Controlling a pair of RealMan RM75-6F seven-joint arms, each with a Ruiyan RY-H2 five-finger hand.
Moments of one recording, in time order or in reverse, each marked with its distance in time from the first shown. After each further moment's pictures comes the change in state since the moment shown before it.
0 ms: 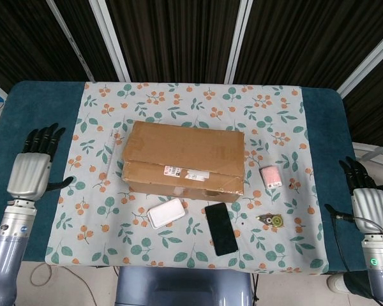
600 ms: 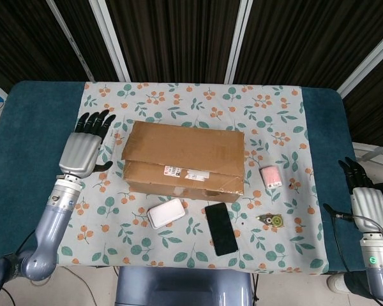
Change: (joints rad) left arm -0.274 -0.155 -0.067 0.067 -0.233 -0.114 0.219; right arm 0.003 0.005 0.009 -0.024 0.033 -0.035 0.032
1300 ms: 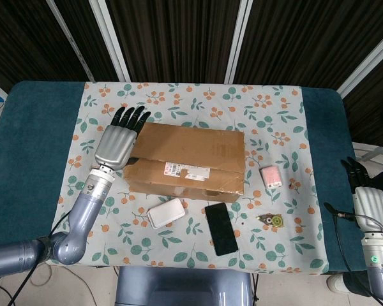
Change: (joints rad) left arm -0.196 -0.123 -0.010 0.112 -0.080 -0.028 0.083; right arm -0.002 0.009 0.008 -0.012 0.020 -0.018 0.025
